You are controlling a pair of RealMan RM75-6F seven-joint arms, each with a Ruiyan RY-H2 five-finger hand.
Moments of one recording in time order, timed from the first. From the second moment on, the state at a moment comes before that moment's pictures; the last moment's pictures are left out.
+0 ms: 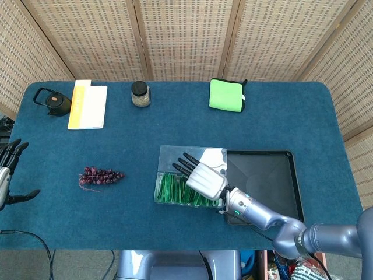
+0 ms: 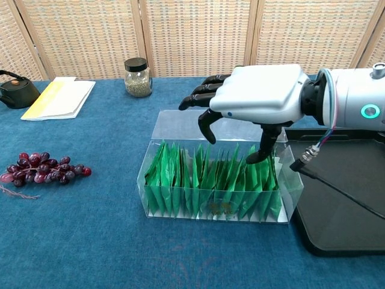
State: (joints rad) left arm -0.19 -0.84 -0.10 -1.93 1.34 1.35 0.04; right arm 1.01 -1.35 0.00 -1.68 -1.38 0.92 -0.56
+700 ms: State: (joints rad) left arm -0.19 -0.85 -0.10 -1.94 1.33 1.34 0.05; right arm 1.00 -1.39 0.06 -1.66 -1.27 0.87 -0.63
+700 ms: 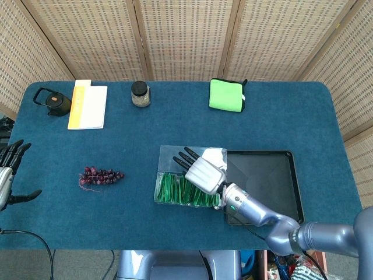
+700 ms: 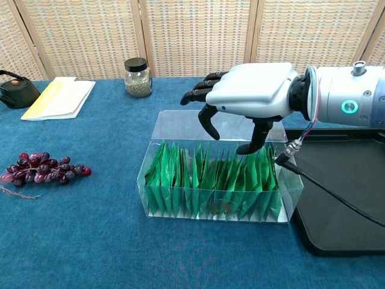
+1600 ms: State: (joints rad) left arm -0.20 -0.84 -0.10 -1.94 1.33 1.34 0.05; right arm 0.99 -1.40 0.05 -1.65 -1.25 0.84 -0.69
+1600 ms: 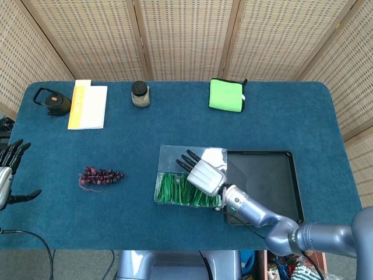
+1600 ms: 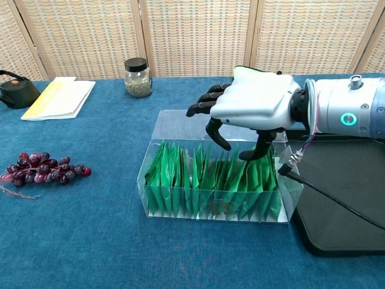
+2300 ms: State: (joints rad) left arm -0.20 -0.84 -0.10 -1.93 1.33 1.34 0.04; right arm 0.99 -1.42 0.05 -1.63 -1.21 0.83 -0.72
